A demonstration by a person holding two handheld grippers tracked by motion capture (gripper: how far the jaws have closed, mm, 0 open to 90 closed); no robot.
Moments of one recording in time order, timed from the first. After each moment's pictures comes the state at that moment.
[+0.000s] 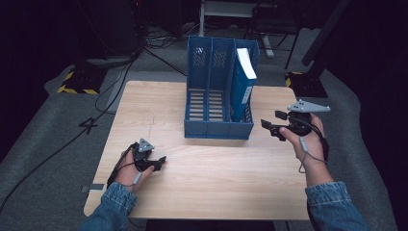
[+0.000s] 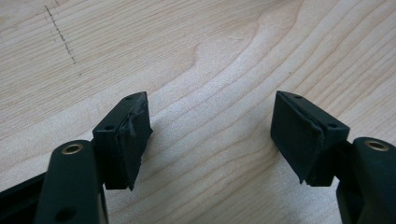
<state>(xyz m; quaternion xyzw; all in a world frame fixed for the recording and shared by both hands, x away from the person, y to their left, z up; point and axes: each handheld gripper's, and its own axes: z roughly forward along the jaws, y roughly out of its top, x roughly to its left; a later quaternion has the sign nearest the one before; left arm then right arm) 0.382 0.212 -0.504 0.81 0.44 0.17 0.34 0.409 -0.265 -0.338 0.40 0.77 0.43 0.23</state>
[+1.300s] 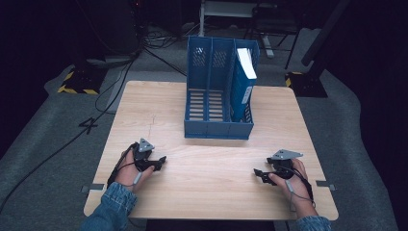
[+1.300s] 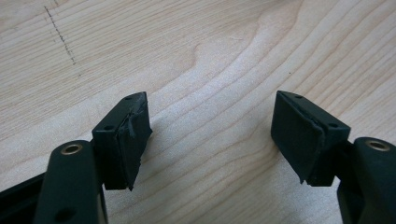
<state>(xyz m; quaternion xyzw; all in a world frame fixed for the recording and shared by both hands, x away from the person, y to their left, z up) 0.382 0.211 -0.504 0.81 0.44 0.17 0.34 0.369 -0.276 -0.500 0.40 0.83 0.35 0.16</state>
